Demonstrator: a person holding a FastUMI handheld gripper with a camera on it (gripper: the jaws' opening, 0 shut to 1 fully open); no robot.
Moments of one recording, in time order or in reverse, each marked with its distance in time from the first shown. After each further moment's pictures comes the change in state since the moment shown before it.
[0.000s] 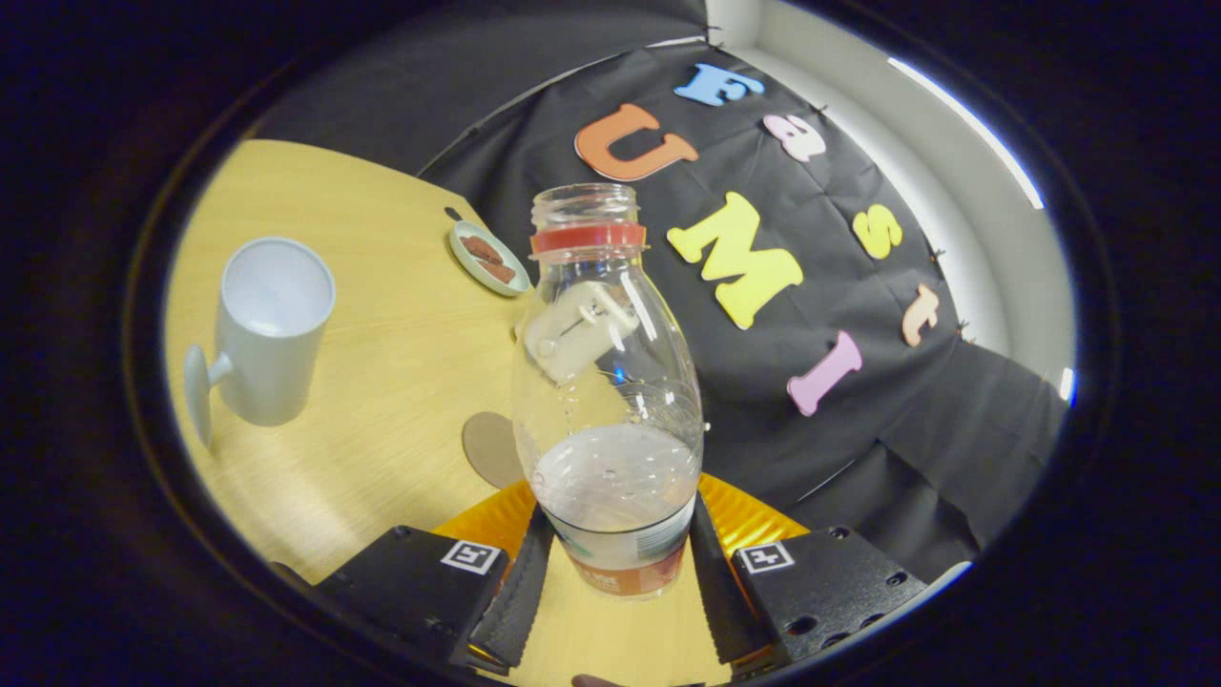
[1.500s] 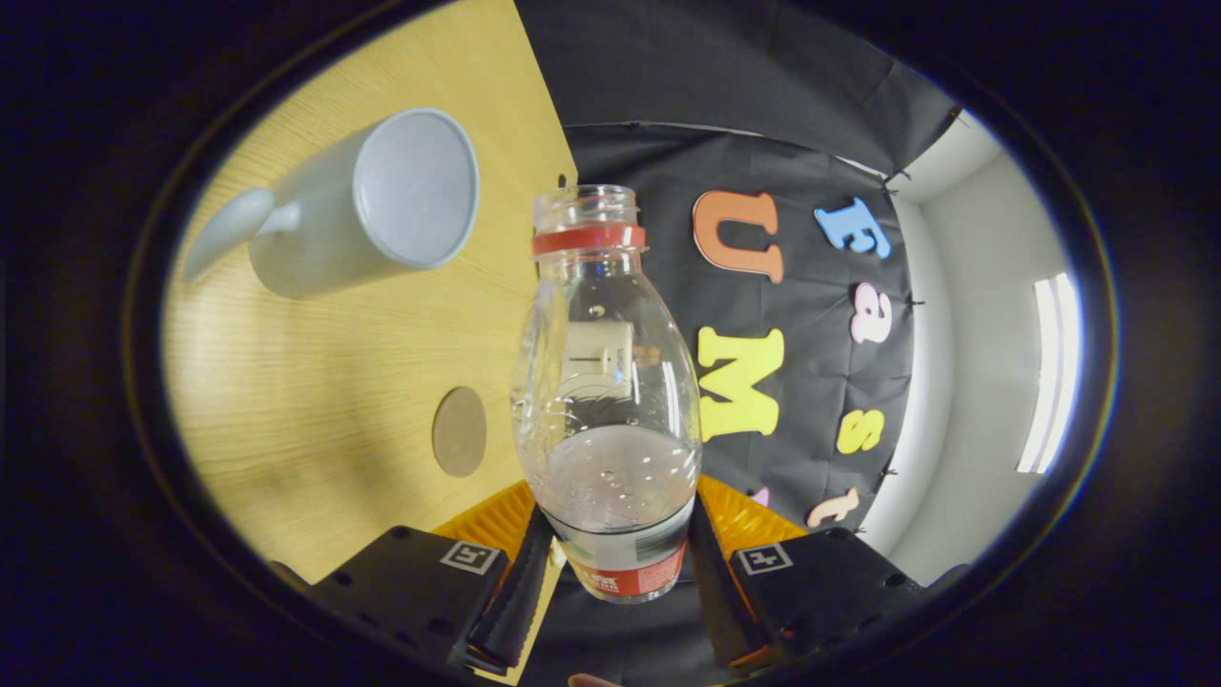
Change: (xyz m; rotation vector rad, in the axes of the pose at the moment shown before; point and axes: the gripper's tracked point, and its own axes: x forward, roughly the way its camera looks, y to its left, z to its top) arm -0.011 0.023 0.050 -0.608 -0.116 -0.116
